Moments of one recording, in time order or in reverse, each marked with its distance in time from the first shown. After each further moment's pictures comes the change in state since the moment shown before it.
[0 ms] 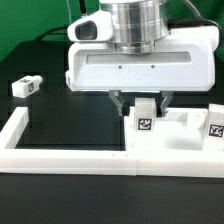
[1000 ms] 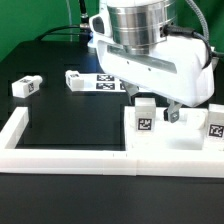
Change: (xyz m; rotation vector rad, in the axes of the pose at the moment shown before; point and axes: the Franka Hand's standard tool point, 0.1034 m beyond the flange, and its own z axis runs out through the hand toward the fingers) arm -0.015 -0.011 0.001 0.004 -0.083 0.569
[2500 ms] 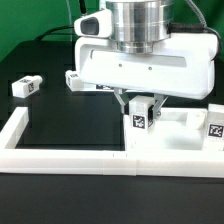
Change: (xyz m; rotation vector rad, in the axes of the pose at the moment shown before) arm 0.018 0.006 0.000 -0.016 0.146 -0.316
